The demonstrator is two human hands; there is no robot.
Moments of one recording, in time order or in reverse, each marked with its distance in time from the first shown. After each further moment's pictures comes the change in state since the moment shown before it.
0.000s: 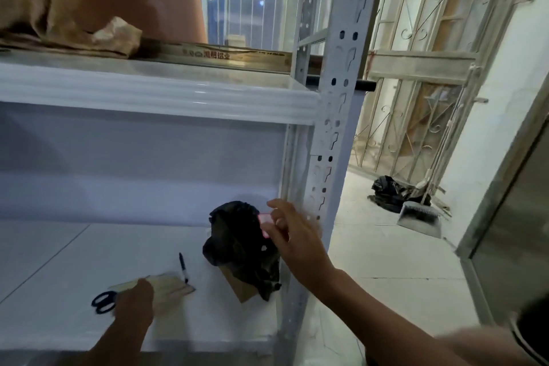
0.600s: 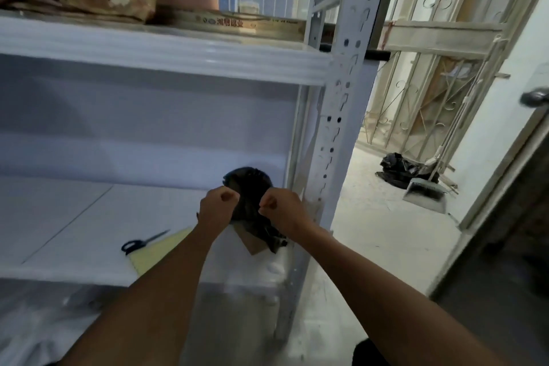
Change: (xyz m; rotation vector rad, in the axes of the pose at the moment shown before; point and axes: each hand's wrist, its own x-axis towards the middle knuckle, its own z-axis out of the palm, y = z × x) left_hand -0.114 0.056 0.065 0.572 -0.433 0.709; right_hand -0.002 0.005 0.042 -0.120 -0.276 0.319
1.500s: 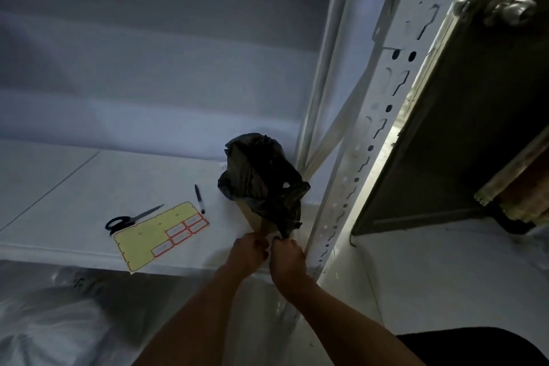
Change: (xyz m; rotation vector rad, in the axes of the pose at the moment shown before) left_hand -0.014 -0.152 0.131 0.340 -0.465 -0.048; right_hand -0.009 0.141 0.192 -0.550 -0.108 0.268
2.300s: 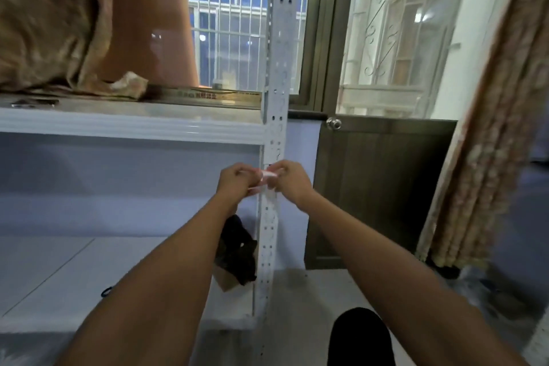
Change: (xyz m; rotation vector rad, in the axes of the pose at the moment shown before) left_hand -0.173 0.312 -0.210 -0.849 0.292 0.321; right_hand -0.114 0.043 -0.418 0.867 0.346 -0.178
